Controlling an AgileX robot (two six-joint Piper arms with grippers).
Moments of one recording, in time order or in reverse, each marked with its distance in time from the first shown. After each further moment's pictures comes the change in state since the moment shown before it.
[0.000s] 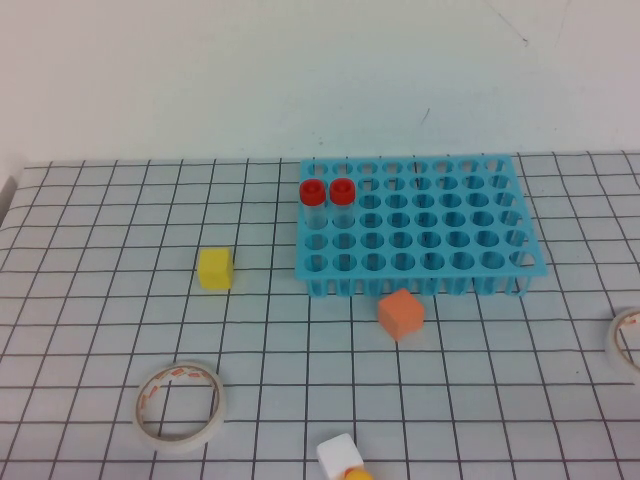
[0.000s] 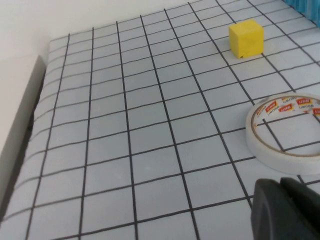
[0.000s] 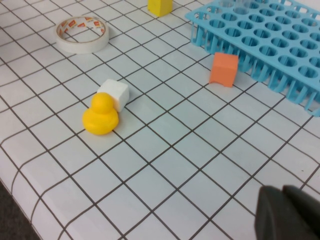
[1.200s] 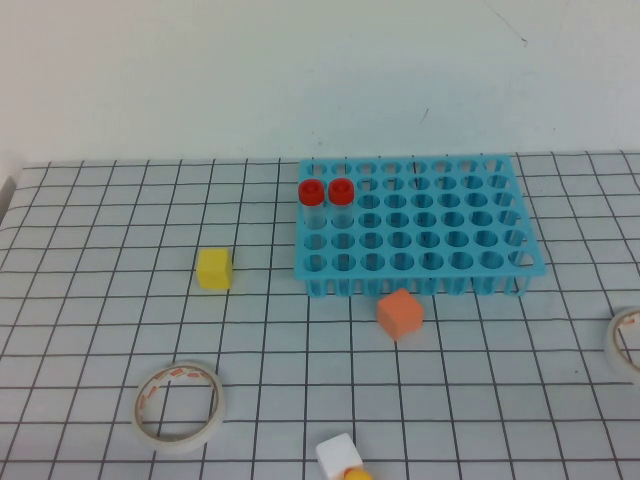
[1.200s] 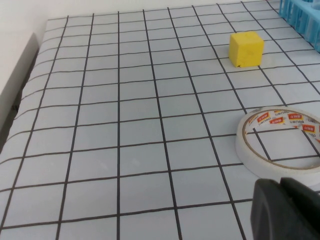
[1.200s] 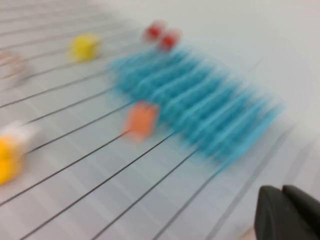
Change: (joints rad) right arm -0.185 0.000 0.102 -0.225 -0.229 -0.004; left arm 0.000 0.000 0.000 -0.011 0.000 -0.168
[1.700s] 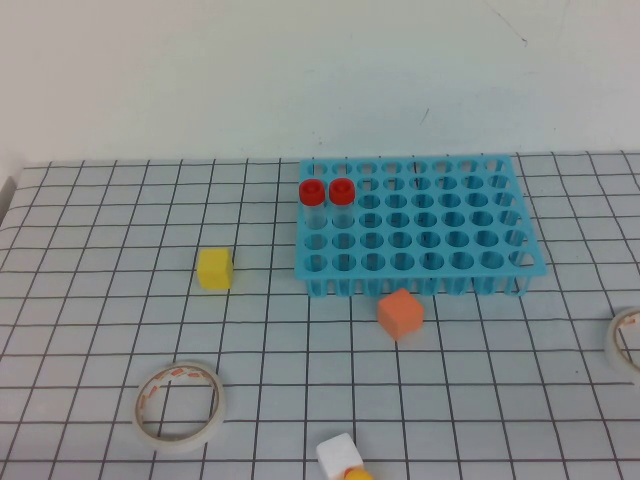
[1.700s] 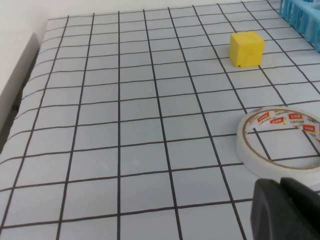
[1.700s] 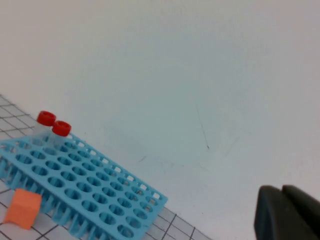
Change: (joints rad) right arm -0.677 0.000 0.159 -0.524 -0.739 0.310; left arm 0.000 0.000 0.000 0.000 0.000 0.000
